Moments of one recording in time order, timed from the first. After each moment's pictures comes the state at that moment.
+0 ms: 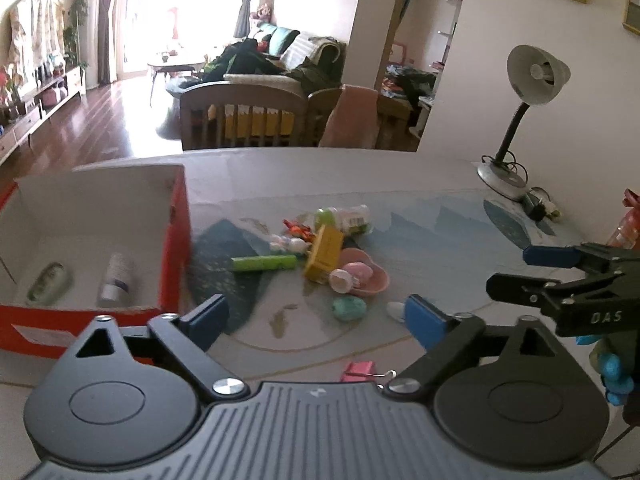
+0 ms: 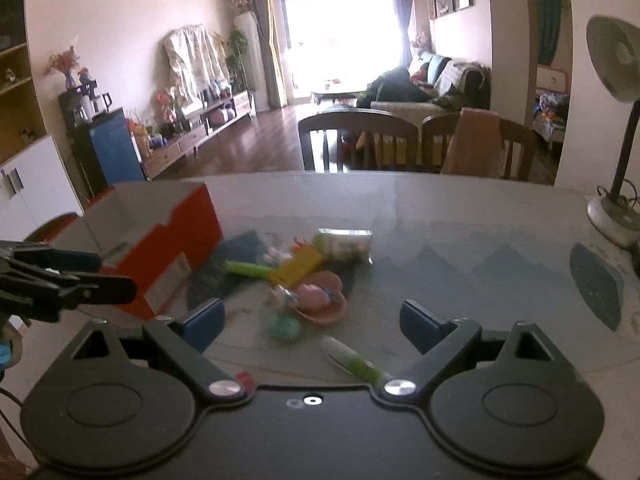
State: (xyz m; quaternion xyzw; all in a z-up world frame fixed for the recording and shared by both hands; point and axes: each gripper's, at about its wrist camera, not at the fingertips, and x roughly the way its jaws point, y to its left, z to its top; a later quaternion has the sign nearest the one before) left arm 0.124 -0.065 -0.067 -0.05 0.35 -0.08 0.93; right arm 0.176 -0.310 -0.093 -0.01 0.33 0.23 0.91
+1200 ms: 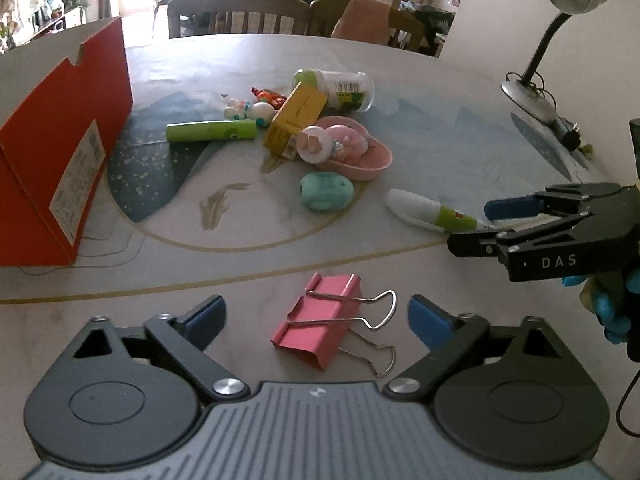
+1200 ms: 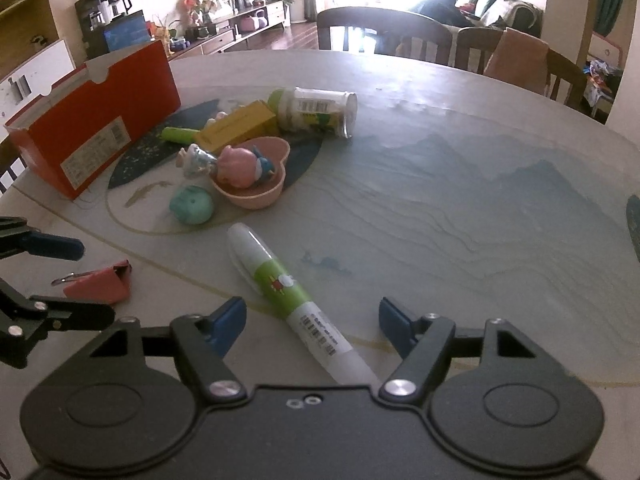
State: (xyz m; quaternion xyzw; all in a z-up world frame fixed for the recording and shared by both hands) left arm 0.158 -0.125 -0.193 -0.05 0.45 -0.06 0.89; right arm 0.247 -0.332 -0.206 -0.09 0.43 0.28 0.85
